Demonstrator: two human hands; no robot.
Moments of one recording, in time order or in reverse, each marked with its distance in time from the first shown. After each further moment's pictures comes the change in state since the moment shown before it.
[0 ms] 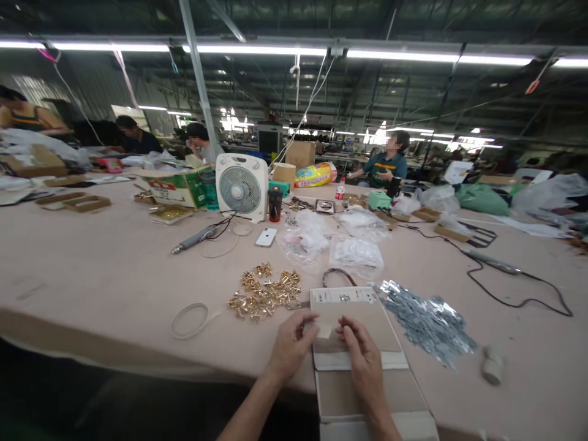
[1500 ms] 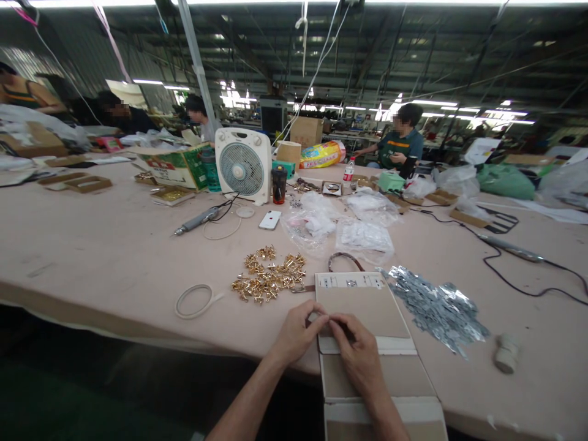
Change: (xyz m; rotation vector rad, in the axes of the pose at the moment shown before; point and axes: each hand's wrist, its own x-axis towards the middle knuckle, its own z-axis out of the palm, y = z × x) left_hand 0.003 0.004 -0.002 0.146 -0.163 -0.028; right_hand -0.002 0.004 0.011 -0.293 -0.221 -0.274
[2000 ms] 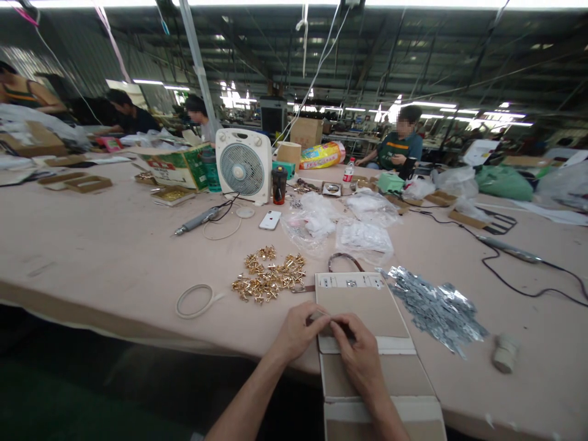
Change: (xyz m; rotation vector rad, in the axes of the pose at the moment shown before) left_hand 0.004 -0.002 -0.001 0.040 -0.032 0.010; right_hand 0.000 -0.007 -0.003 -0.060 0.013 -0.023
